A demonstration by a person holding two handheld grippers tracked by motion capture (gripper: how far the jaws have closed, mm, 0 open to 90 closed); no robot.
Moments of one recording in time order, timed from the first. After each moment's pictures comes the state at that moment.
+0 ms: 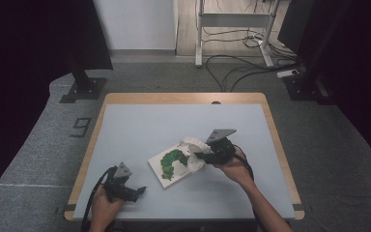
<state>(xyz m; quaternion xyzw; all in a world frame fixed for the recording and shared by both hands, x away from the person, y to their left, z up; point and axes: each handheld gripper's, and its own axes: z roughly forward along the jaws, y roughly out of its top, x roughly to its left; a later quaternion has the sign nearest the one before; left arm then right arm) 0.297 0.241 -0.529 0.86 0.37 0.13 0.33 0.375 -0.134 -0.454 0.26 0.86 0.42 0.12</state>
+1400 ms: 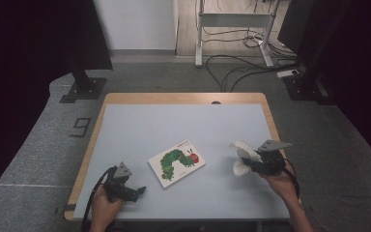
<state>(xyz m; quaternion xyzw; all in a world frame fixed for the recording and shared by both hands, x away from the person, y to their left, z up) 0.297 0.241 -0.529 0.86 0.37 0.13 0.33 0.339 -0.275 -0.475 0.38 0.82 0.39 0.19</state>
